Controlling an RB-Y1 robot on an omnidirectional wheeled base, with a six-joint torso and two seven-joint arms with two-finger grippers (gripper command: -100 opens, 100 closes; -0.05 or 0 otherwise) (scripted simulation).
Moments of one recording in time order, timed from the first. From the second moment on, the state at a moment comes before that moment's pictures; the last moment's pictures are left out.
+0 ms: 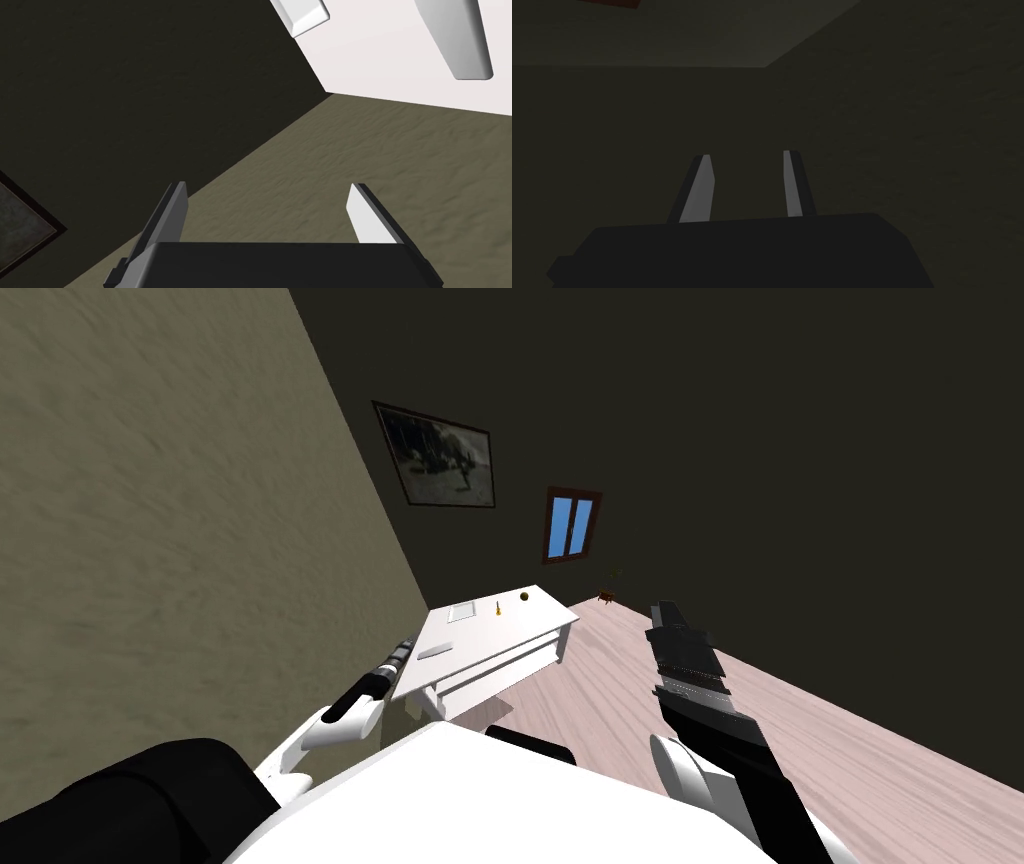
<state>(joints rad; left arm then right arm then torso) 0.51 0.48 0.35 -1.67 0.32 0.03 -0.29 0.49 0.02 -0.06 -2.33 0.10 -0.40 0.15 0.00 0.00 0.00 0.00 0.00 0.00</state>
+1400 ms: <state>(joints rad) 0.49 0.63 0.53 -1.28 0.48 0.33 -0.33 0.49 0.02 -0.06 -2.33 0.10 -0.40 0.15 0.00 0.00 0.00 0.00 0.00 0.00</state>
